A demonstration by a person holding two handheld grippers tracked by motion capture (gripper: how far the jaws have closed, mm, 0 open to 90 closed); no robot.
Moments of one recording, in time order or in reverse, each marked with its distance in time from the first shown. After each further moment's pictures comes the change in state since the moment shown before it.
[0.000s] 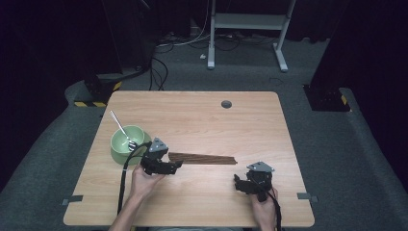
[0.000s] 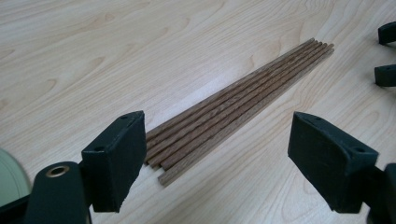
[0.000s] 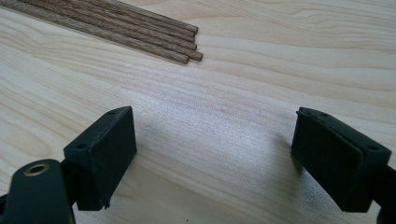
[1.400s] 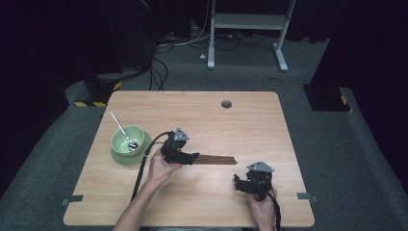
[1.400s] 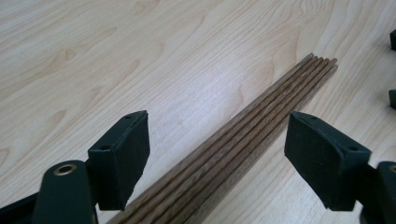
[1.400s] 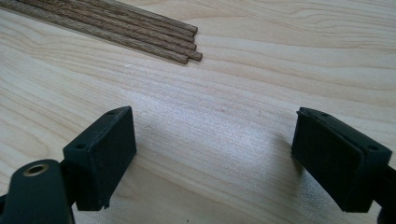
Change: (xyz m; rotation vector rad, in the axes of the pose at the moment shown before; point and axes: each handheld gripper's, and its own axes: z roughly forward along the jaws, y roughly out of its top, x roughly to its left) left arm -0.017 0.047 0.049 0.059 -0.021 0.094; right arm 0.000 0.000 0.000 -0.001 -0.003 0.001
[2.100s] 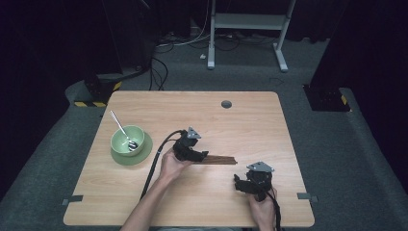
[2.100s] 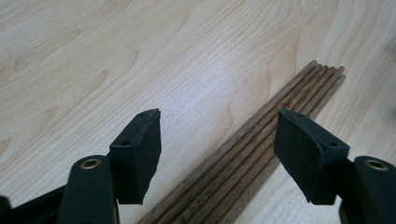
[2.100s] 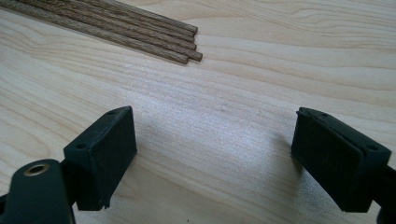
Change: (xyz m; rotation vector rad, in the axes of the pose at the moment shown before) left arm -0.008 0.012 0.040 0.042 -0.020 0.011; right arm 0.000 0.000 0.000 0.000 -0.001 0.000
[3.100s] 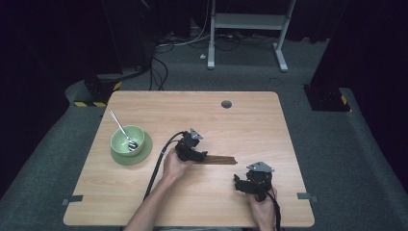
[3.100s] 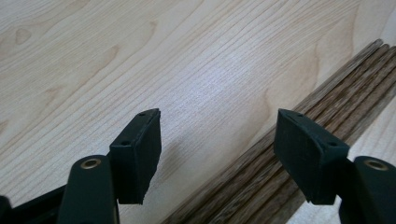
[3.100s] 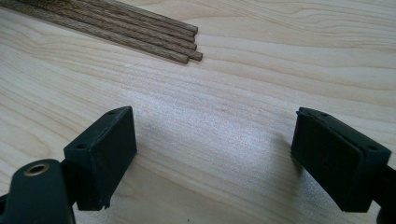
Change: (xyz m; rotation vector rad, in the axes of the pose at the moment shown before) left arm 0.005 -0.007 0.025 0.066 0.084 -0.021; right arm 0.000 0.000 0.000 -0.001 0.000 -0.001
